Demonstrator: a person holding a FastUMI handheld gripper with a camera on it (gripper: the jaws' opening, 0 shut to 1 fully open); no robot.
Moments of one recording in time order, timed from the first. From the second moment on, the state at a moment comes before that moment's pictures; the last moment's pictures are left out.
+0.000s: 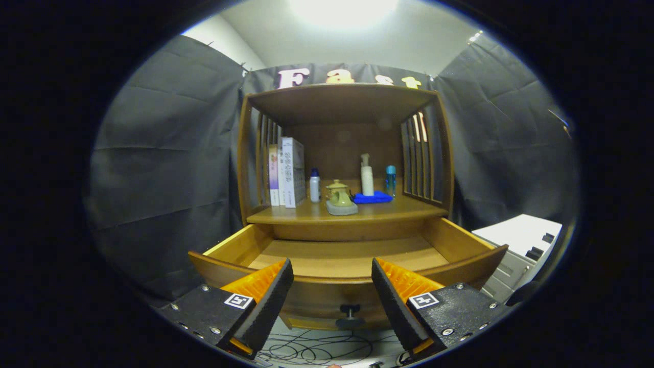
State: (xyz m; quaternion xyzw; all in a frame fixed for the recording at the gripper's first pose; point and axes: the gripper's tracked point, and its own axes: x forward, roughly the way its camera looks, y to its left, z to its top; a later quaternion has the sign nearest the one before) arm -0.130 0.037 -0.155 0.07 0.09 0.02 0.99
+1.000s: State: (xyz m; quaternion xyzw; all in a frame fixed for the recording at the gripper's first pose) arm -0.111 0.039 -0.250 0.09 0.16 0.00 0.98
